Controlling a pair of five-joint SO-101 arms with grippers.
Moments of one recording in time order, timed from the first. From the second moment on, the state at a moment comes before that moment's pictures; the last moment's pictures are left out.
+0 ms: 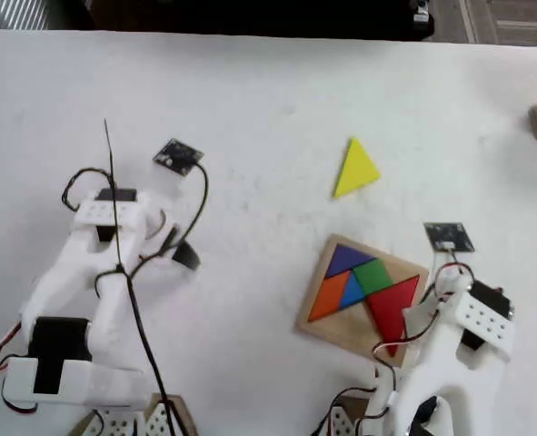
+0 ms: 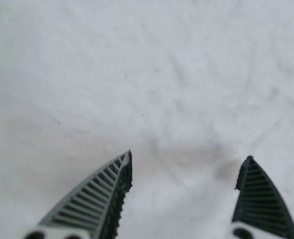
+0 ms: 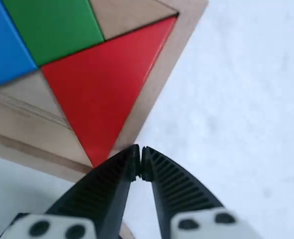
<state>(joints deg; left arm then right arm) -3.7 -1.8 39.1 53.1 -25.7 32.5 -37.1 65.1 66.7 38.9</state>
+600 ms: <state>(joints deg) 16.5 2.2 11.7 58.4 -12.7 39.4 -37.1 68.7 60.9 37.8</state>
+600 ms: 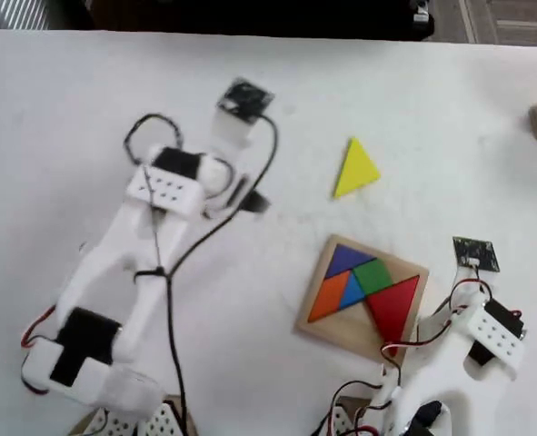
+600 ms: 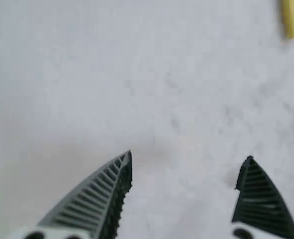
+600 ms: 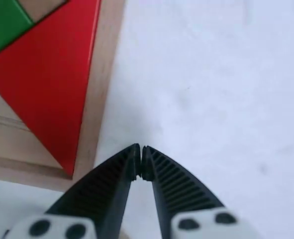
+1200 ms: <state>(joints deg) 33.1 61.4 -61.8 63.3 -12.5 39.4 -37.1 69.1 60.7 38.6</state>
